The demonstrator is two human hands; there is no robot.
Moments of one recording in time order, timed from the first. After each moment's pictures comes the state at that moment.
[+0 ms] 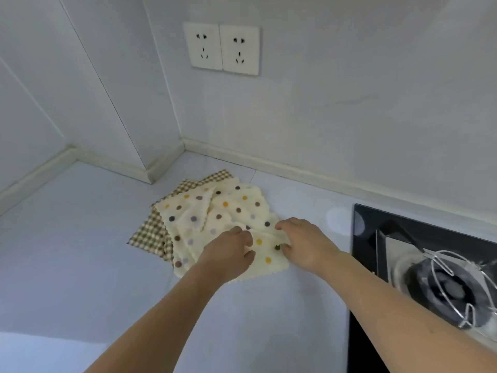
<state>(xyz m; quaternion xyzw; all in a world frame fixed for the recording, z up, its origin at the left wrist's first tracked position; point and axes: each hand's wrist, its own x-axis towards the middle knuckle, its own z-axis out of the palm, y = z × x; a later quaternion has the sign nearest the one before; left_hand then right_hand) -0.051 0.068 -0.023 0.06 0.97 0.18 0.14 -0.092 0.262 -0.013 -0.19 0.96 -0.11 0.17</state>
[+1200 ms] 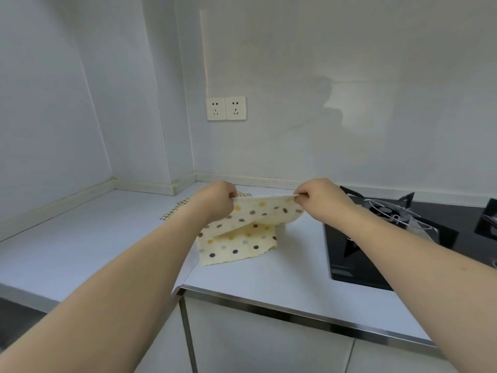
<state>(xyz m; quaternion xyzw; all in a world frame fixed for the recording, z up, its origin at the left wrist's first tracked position) 0.118 0.037 0.036 0.07 0.98 0.18 -0.09 0.132 0.280 0.041 -0.11 0.97 -0.18 -0.16</state>
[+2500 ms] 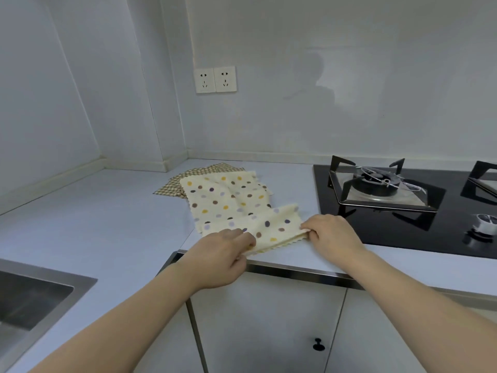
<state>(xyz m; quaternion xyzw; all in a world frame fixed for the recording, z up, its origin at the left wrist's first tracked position) 0.214 0.034 -0.096 0.35 0.93 0.07 -0.12 0.177 0.316 -0.109 -0.14 0.97 -0.08 -0.16</state>
